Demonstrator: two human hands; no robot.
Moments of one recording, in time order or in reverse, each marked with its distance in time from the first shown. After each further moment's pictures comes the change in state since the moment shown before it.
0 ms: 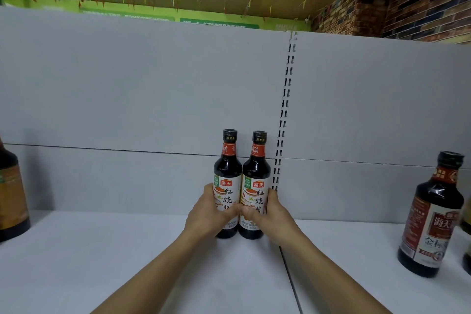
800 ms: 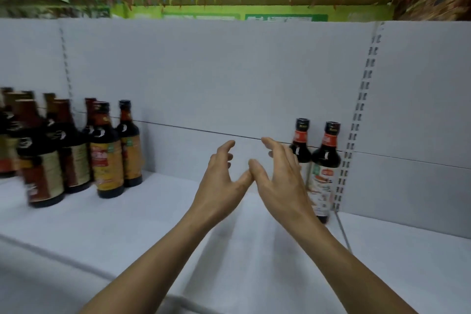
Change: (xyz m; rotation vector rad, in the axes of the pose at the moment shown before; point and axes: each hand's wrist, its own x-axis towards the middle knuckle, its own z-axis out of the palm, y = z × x) left_hand -0.114 0.022 -0.117 0.021 0.359 0.155; right_hand -0.084 -0.133 0.085 -0.125 0.155 -0.576
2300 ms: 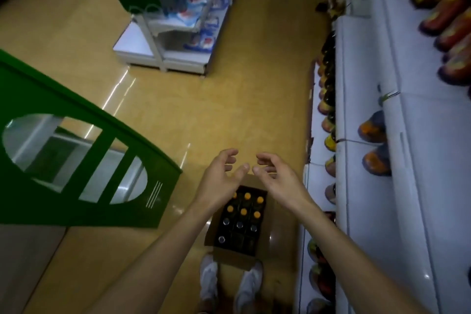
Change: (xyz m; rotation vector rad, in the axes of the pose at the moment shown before) left_hand -0.536 -0.271 -0.265 0.184 1.072 -1.308; right_hand -0.451 -0.197 0.439 0.486 -1.847 -0.247
